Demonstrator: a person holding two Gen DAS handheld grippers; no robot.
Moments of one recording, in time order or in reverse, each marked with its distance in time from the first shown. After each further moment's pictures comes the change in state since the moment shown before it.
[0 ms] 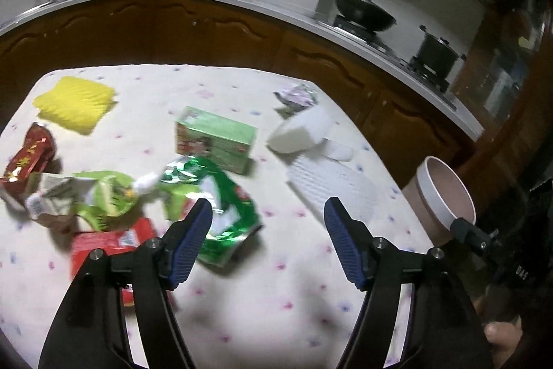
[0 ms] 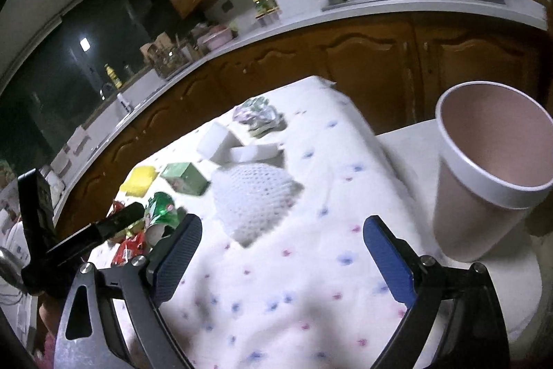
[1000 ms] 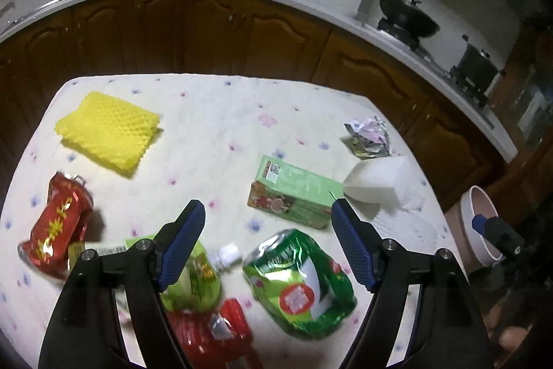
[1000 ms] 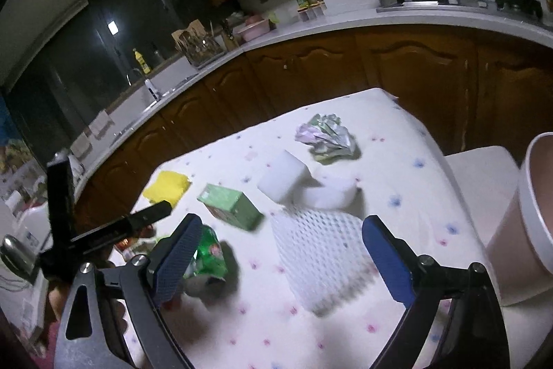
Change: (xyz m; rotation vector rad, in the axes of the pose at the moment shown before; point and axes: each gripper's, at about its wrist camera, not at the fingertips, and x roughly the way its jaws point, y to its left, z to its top) left arm 0.036 0.061 0.069 -0.028 0.060 0.110; right arm 0.063 0.068 0.050 -0.072 0.022 0.118
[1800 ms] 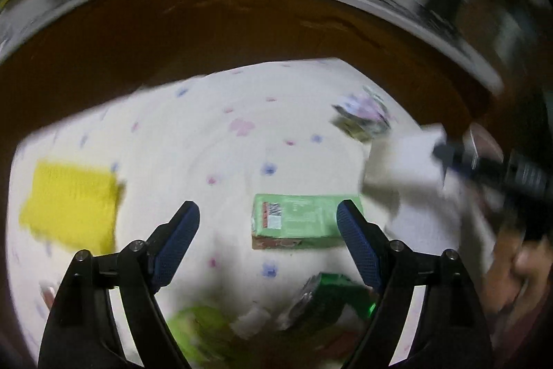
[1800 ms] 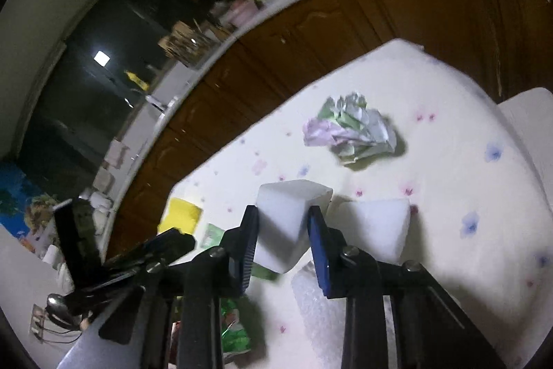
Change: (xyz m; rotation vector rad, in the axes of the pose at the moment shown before) left arm 0.051 -0.007 0.044 0.368 0.126 -0.120; right arm 0.088 -0.029 0.029 0.233 0.087 0.122
